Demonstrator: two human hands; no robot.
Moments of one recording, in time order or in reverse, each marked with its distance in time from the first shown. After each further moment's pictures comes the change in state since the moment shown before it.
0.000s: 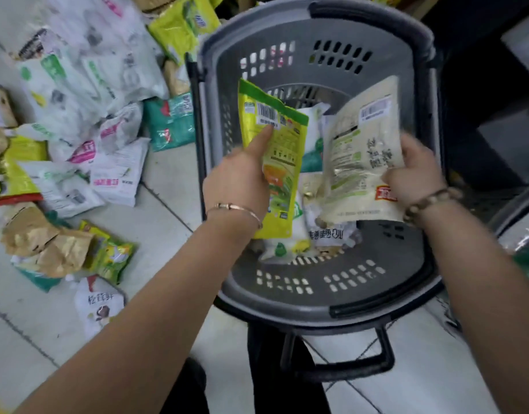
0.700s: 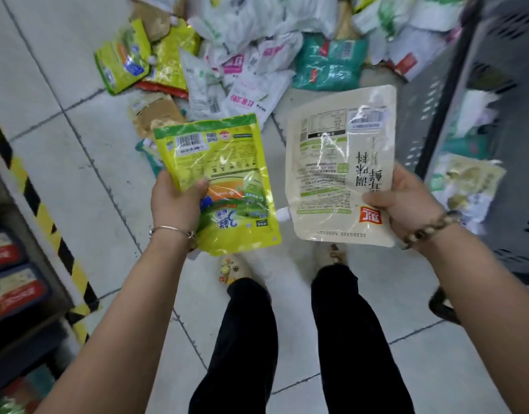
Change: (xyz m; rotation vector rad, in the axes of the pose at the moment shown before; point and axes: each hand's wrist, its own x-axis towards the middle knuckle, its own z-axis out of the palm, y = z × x) left_hand -0.199 -0.379 -0.070 -0.874 0.345 -0.815; right_hand -0.197 -0.084 0.250 0.255 -0.627 0.132
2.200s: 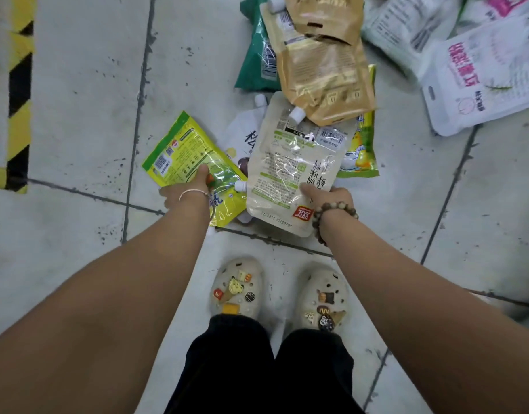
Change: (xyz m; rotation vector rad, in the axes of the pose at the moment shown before) left_hand 0.195 -0.373 0.041 -0.222 0.539 -1.097; right_hand 0.282 0.243 0.273 -0.685 0.063 0.357
